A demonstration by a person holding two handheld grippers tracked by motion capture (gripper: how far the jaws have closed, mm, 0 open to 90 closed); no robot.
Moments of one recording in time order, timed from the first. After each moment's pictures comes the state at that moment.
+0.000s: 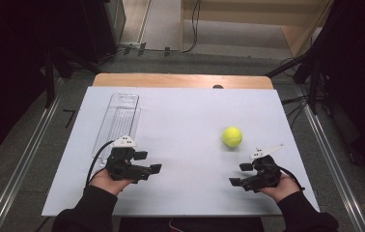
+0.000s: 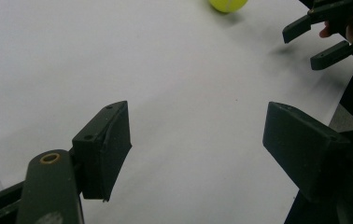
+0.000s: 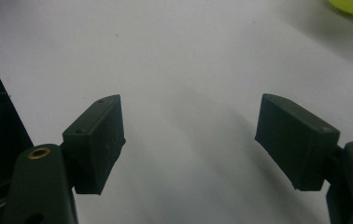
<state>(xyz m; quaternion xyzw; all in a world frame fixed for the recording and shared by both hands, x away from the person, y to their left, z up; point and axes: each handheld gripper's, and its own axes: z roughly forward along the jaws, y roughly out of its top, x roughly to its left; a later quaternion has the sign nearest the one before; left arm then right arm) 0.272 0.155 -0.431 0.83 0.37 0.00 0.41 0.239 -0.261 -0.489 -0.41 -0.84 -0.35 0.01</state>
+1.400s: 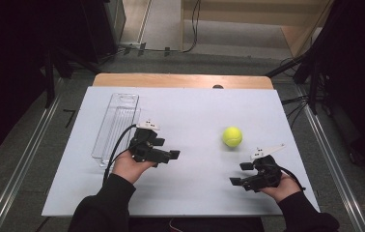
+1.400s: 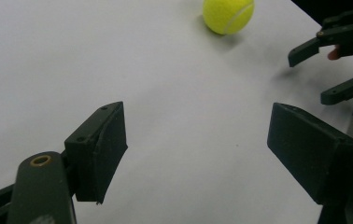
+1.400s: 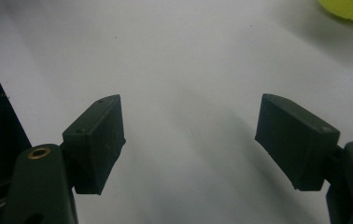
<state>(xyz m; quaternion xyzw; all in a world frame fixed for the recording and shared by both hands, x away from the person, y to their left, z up) 0.316 0.103 -0.427 0.85 0.36 -0.02 0.39 0.238 -0.261 -0.488 -0.42 -0.84 -0.35 0.00</state>
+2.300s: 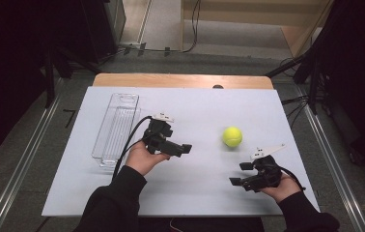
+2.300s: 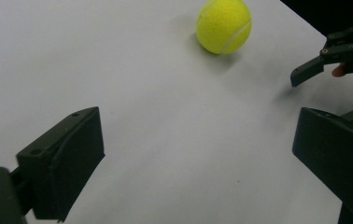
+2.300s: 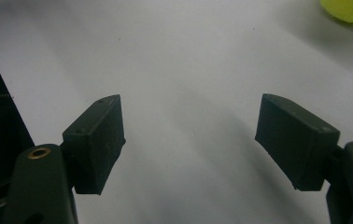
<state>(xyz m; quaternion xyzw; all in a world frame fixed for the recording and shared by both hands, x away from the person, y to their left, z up) 0.337 0.069 -0.425 0.85 0.34 -0.01 0.39 0.238 -0.262 -0.487 -0.41 -0.84 -0.35 0.00</state>
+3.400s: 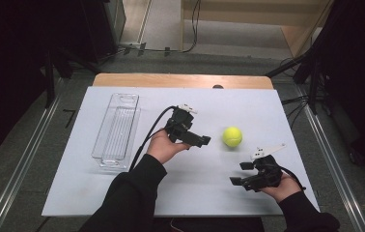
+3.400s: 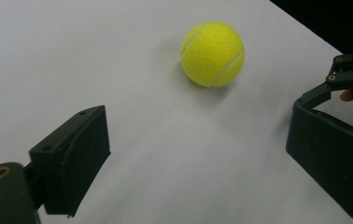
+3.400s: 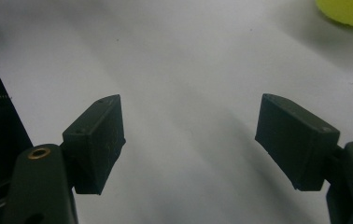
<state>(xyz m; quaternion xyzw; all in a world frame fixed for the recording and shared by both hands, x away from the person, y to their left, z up) 0.365 0.010 -0.424 0.87 0.31 -0.01 0.38 0.239 -0.262 -0.487 -0.41 -0.84 -0.35 0.00</state>
